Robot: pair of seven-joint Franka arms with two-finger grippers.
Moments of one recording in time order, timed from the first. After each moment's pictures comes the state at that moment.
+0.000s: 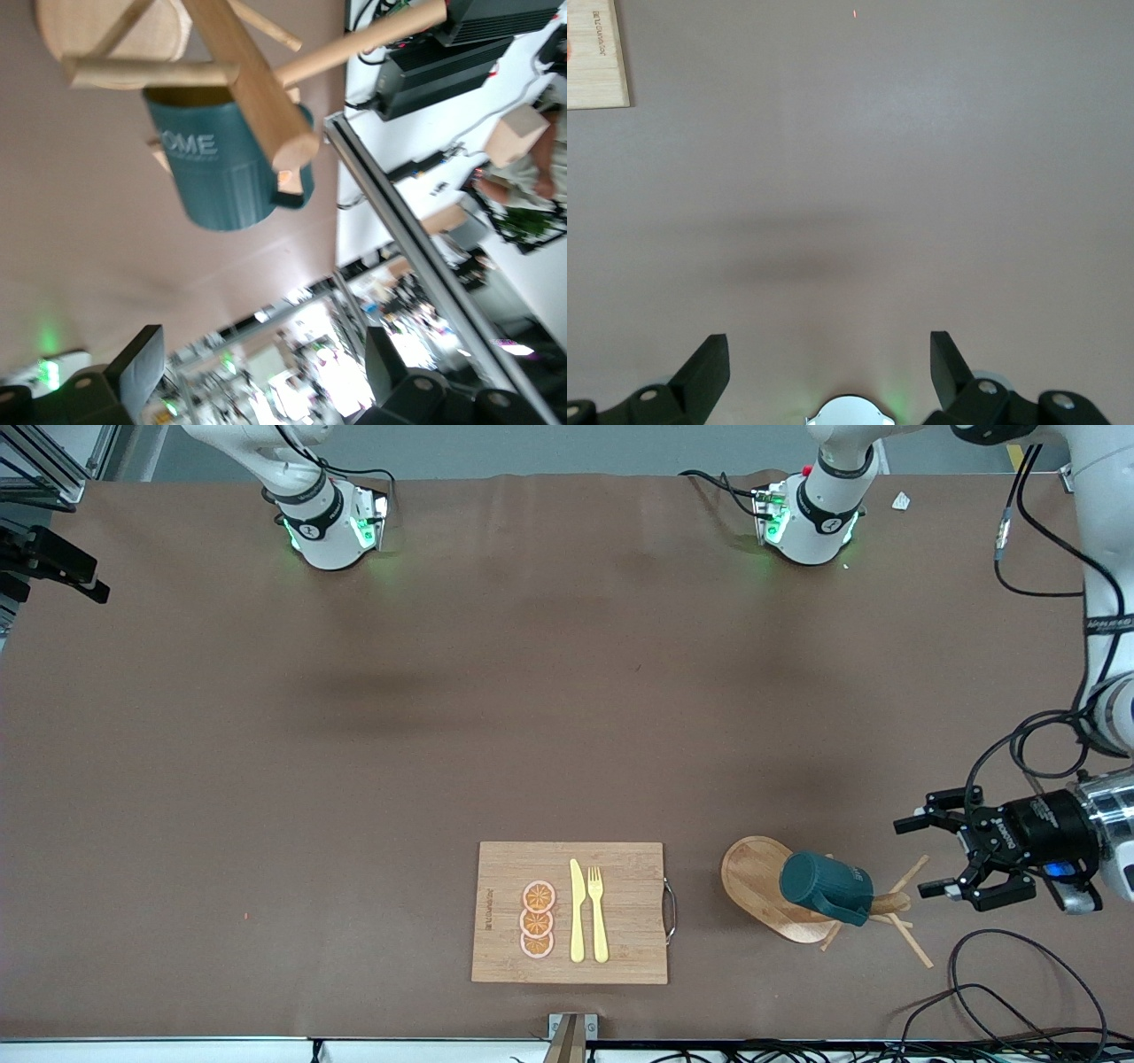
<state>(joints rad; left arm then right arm) 0.21 0.57 -0.13 -1.28 -0.96 1.78 -0.81 -0.05 -0.15 -0.03 -1.60 0.02 1.41 -0.03</state>
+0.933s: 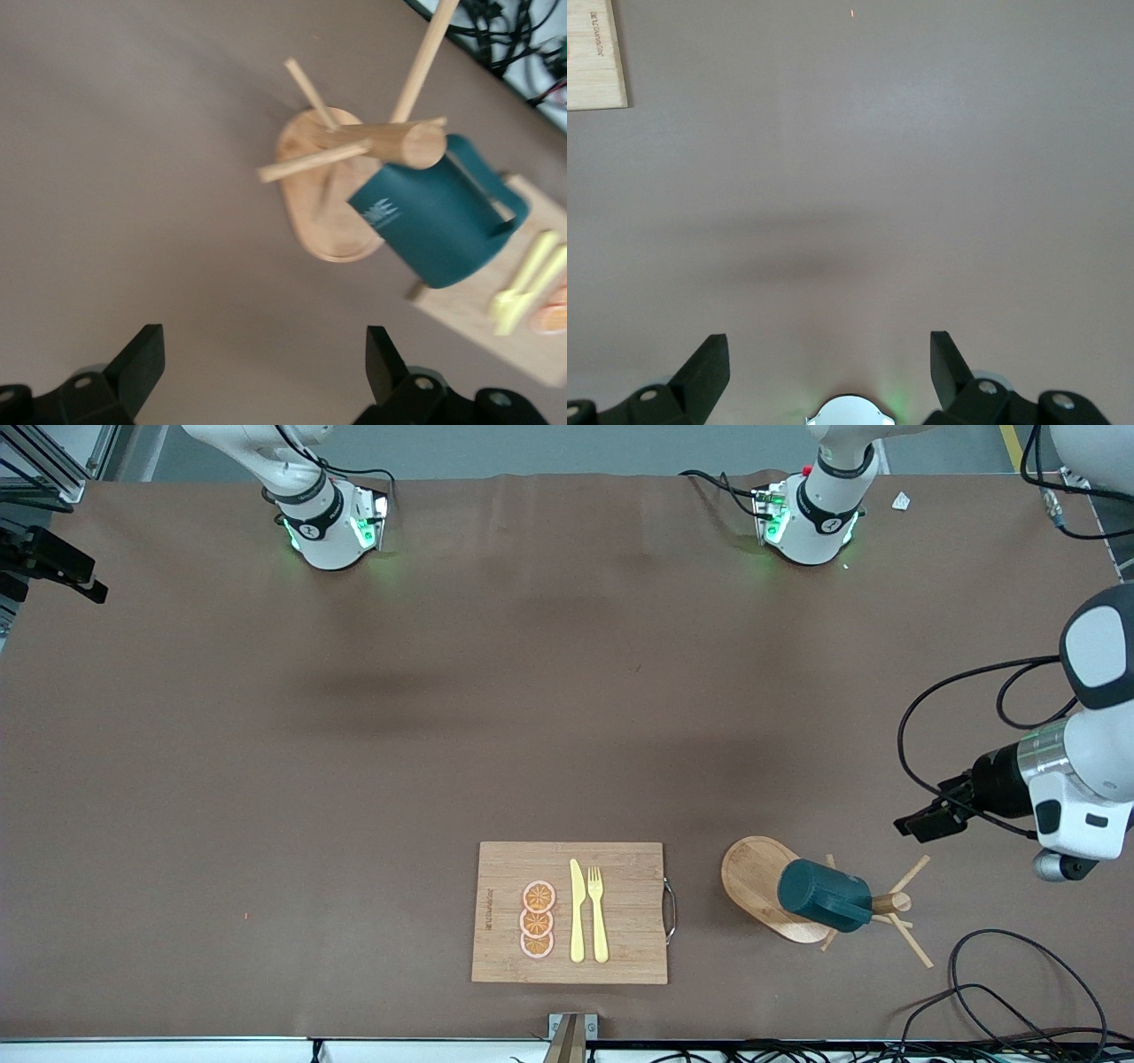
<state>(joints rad) 0.14 0.43 -0.27 -1.29 0.01 1.71 -0.62 -0.05 -0.15 -0.04 -1.61 0.01 1.41 -0.03</state>
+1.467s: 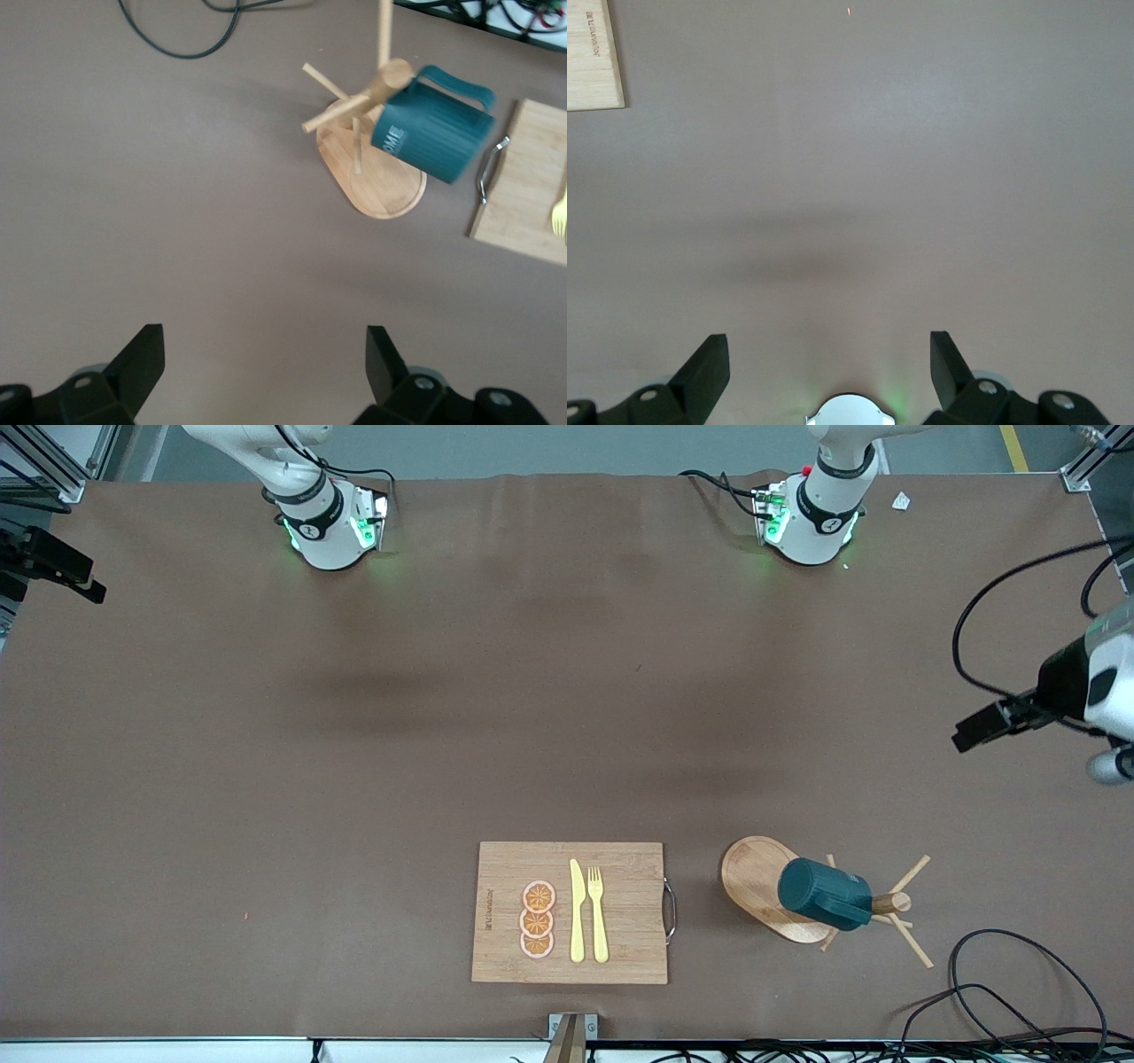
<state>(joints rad) 0.12 0.22 -0.27 -1.29 0.07 1.54 -0.36 -0.06 -0.15 -0.04 -1.61 0.01 1.41 -0.03</state>
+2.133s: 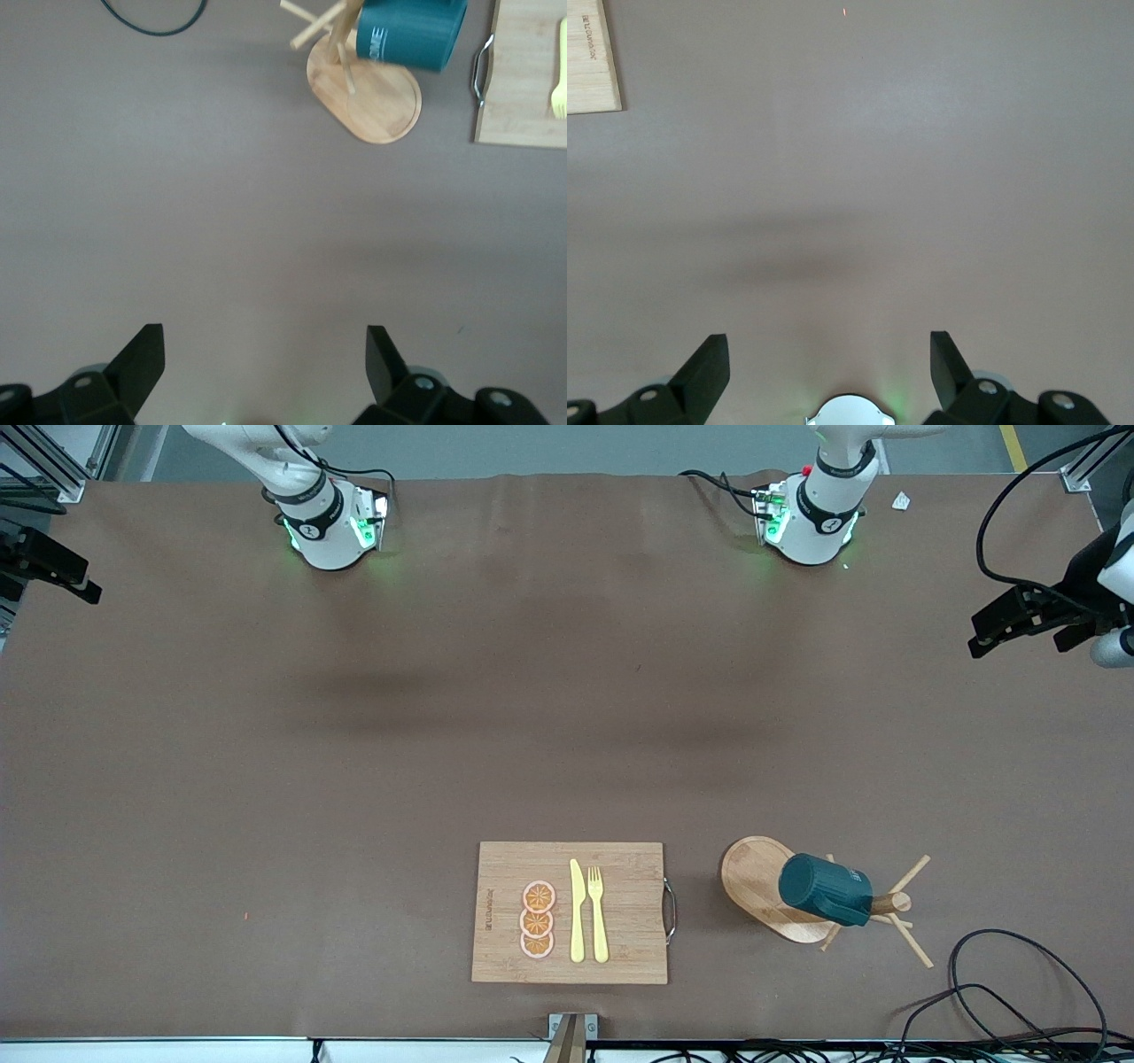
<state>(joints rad) -0.03 0.01 -0.06 -1.46 0.01 1.46 -0.12 -0.06 -0.15 -0.04 -1.61 0.01 1.41 -0.03</state>
